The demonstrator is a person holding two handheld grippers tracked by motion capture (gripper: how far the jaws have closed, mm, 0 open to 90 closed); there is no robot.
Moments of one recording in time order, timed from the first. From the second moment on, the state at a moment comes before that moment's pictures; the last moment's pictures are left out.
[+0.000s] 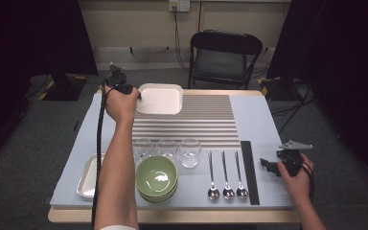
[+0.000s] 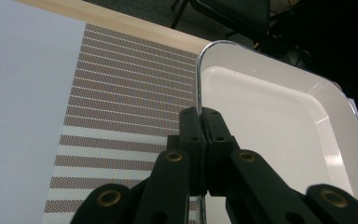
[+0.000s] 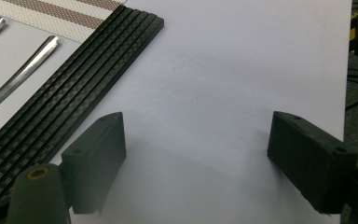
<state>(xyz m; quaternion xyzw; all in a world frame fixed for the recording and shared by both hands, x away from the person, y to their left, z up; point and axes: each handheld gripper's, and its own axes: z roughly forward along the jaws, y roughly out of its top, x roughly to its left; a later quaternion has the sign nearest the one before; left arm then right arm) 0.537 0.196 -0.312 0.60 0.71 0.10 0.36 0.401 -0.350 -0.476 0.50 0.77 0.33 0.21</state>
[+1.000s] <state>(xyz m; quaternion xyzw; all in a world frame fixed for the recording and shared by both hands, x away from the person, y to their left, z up) 0.544 0.188 -0.318 0.60 0.71 0.10 0.36 0.401 -0.350 -0.476 0.50 0.77 0.33 0.21</state>
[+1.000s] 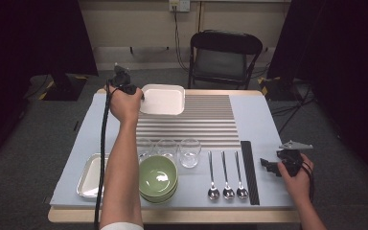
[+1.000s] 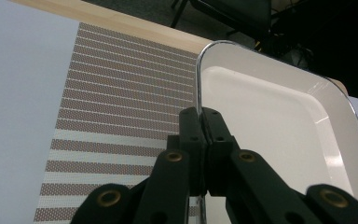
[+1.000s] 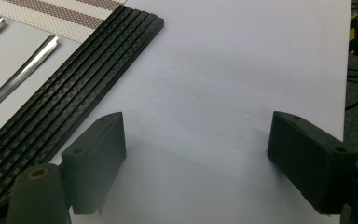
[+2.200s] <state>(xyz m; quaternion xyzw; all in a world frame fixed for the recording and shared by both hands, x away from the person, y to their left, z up) 0.556 0.180 -0.323 0.60 0.70 0.10 0.36 0.401 -0.350 -0.476 0.50 0.77 0.33 0.21</state>
